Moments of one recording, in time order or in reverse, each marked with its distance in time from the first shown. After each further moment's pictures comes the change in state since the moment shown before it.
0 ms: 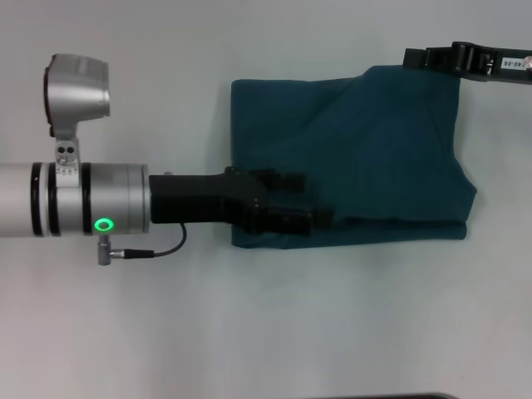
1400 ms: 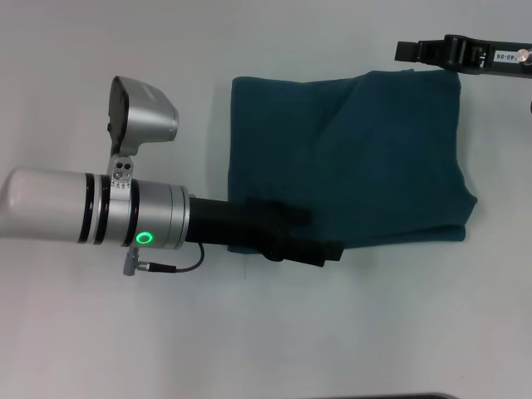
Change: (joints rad) left arm -0.079 0.006 0.199 0.126 -0.037 -0.213 -0.014; right arm 0.015 0.008 0.000 0.005 0.005 0.001 -0.001
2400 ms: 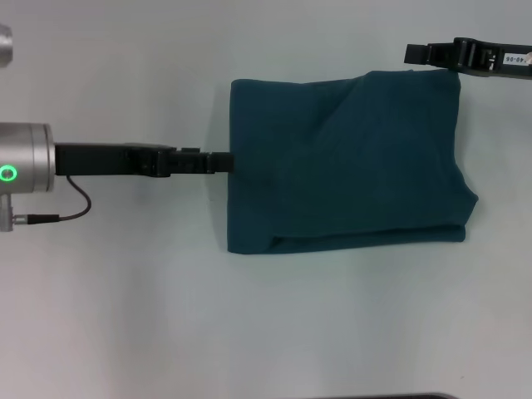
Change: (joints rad) left arm 0.115 0.143 -0.175 -0.231 0.059 0.148 -0.393; right arm -0.011 -0.012 0.000 0.001 -0.005 0.001 -0.002
